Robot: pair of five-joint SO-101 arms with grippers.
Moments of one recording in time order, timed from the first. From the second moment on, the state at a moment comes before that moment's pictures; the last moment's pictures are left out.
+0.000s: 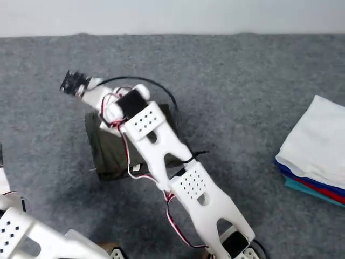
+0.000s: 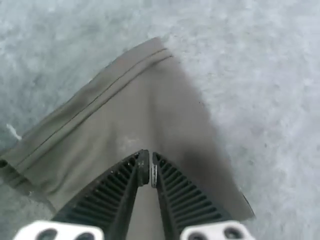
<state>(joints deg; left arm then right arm) -65.6 -53.1 45.8 89.0 -36.1 -44.8 59.9 -91.3 100.5 25.6</state>
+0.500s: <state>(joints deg) -62.5 -53.1 45.8 89.0 -36.1 -41.8 35.4 -38.5 100.5 17.6</state>
